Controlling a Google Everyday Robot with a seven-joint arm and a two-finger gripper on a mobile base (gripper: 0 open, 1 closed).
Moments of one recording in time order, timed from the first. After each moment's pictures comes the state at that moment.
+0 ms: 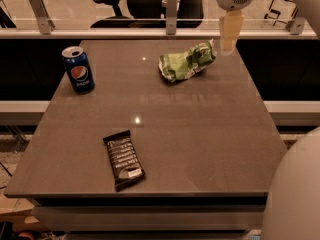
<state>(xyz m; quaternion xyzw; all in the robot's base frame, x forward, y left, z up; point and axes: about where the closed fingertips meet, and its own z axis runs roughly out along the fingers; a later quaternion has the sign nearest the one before) 0.696 -0.172 0.974 -0.71 0.65 -0.17 0.19</state>
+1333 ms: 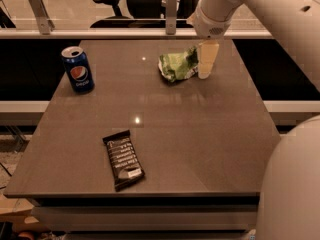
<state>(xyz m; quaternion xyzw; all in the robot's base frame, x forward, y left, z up) 0.705 -0.124 0.892 -0.73 0.64 -0.09 0.19</state>
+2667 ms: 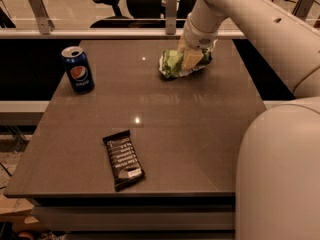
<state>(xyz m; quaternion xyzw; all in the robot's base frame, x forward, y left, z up) 0.725 -0.095 0.845 -0.76 0.62 -0.04 0.19</state>
